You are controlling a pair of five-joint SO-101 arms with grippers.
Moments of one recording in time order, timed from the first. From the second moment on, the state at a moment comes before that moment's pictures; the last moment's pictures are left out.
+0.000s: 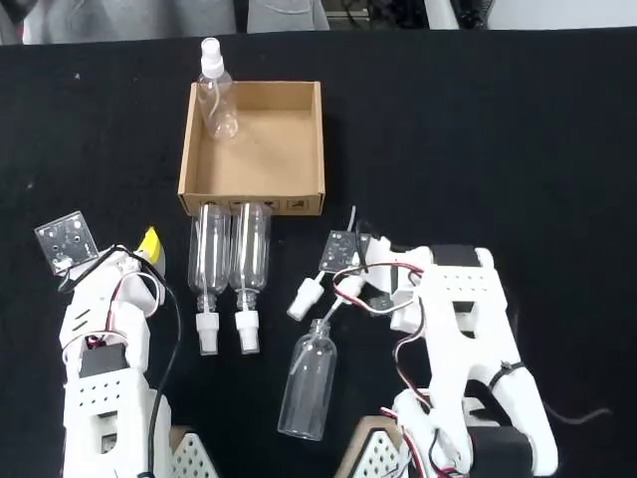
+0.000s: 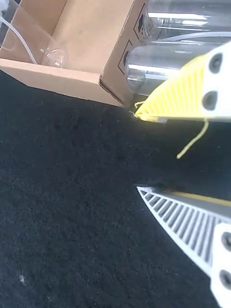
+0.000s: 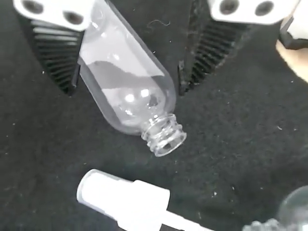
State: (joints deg) left arm -17.7 -69.7 91.7 15.3 10.0; right arm 0.8 -27.6 57.5 63.4 74.9
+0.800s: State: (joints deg) left arm -17.7 -69.7 91.7 15.3 10.0; right arm 0.8 -27.6 57.5 63.4 56.4
